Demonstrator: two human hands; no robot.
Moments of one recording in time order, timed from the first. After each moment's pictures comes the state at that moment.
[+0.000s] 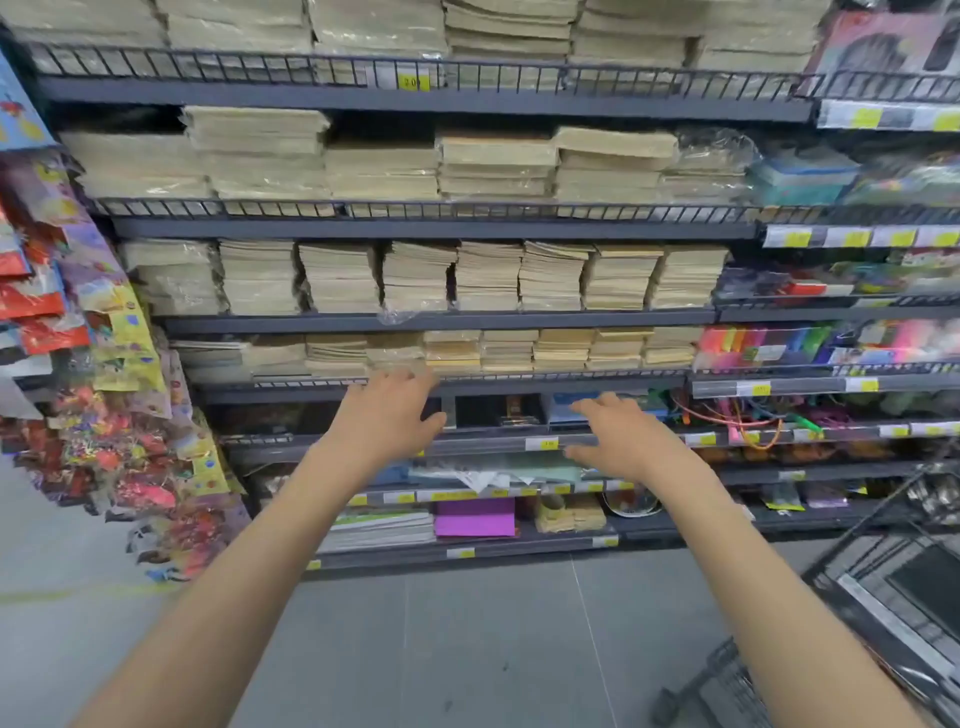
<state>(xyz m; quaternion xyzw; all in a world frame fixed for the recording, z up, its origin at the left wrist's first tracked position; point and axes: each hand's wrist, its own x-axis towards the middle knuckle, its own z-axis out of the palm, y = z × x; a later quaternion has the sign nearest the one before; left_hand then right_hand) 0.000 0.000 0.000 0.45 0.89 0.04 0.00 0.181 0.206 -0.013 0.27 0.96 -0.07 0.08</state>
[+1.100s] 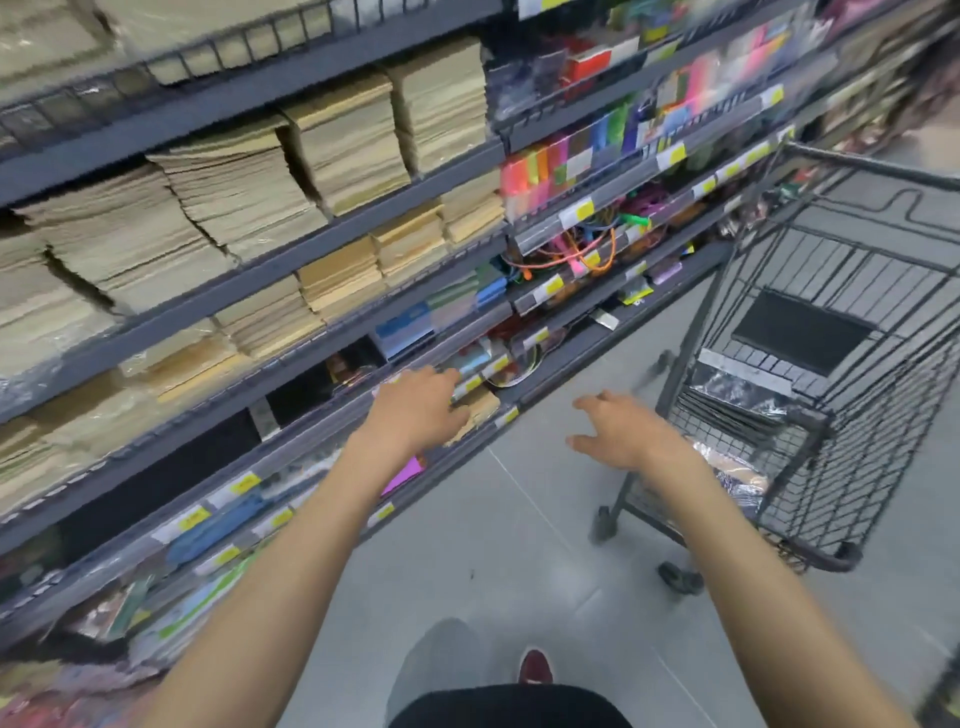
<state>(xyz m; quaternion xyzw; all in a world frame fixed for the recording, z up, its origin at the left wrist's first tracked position) 0.045 0.327 -0.141 0.66 0.73 -0.09 0.16 0.291 0.388 -0.180 0.52 0.81 -0.24 0.14</state>
